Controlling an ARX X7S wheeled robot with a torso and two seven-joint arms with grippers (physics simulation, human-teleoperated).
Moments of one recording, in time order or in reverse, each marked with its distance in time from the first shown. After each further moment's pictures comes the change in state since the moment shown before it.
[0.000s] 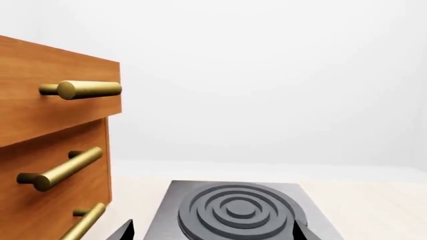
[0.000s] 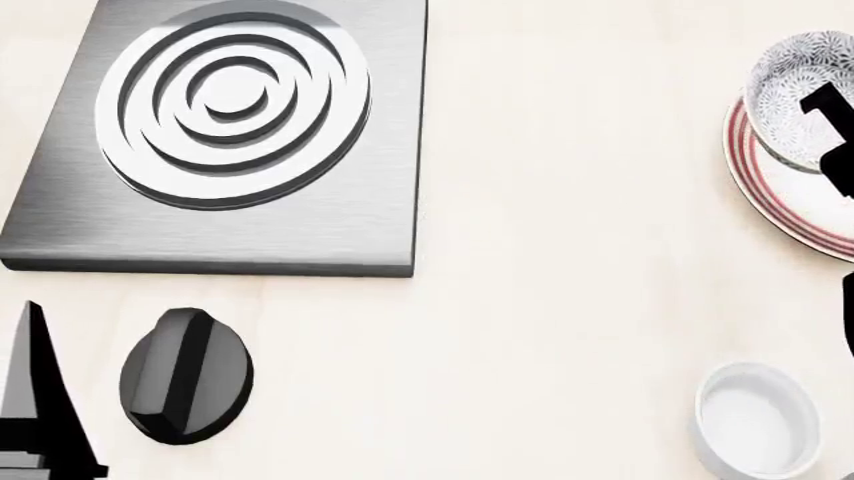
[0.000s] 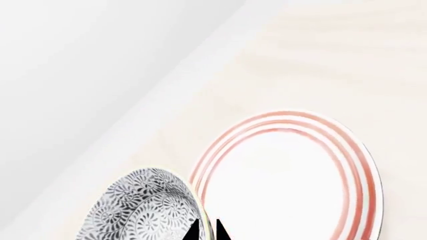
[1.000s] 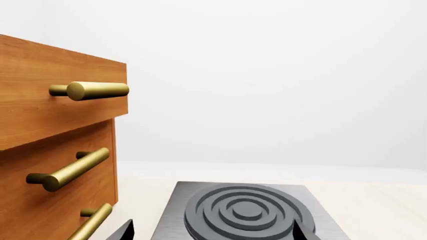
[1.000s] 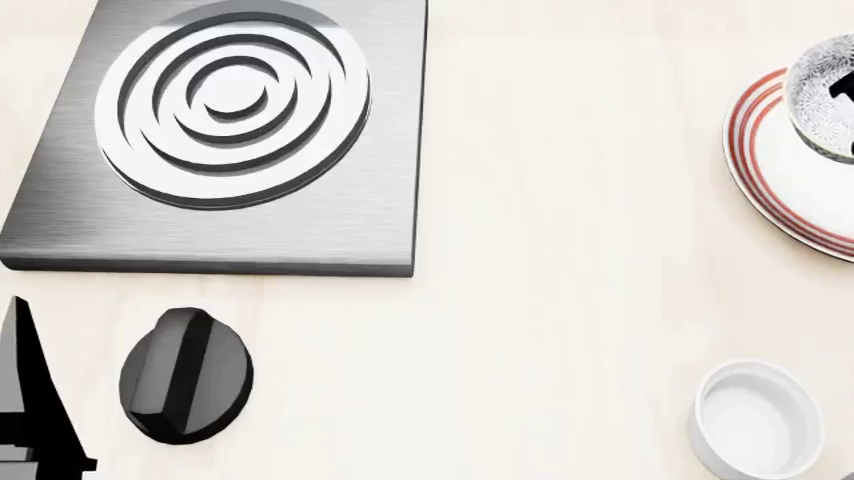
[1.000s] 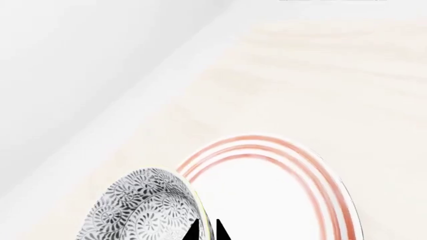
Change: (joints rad) left arm -0.001 -0.013 -0.012 -0.012 -0.012 0.015 -0.011; right arm 0.196 0.027 -0.095 0.428 -0.175 -0.180 -0.143
